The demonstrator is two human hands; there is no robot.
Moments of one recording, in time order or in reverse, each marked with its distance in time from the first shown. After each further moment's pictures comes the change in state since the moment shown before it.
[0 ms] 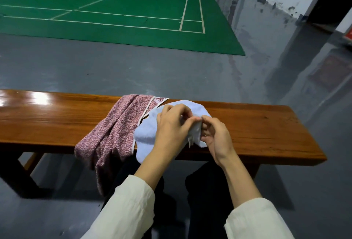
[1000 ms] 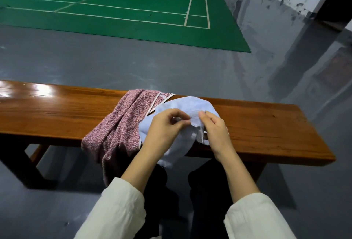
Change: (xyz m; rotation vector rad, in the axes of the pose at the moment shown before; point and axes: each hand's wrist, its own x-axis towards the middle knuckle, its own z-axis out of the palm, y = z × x) left_hand -0.005 -0.016 -0.037 -0.203 -0.176 -0.248; right_hand 0.007 0.007 0.023 -0.276 0.056 -0.080
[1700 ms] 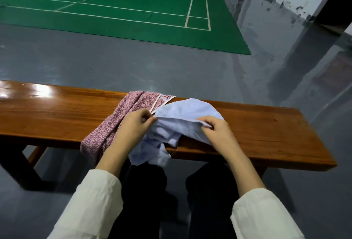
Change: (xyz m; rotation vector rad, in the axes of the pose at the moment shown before) left_hand 0.026 -0.054 -0.064 0.505 0.070 -0.031; right_hand 0.023 0.019 -0.021 -0.556 -0.075 -0.119
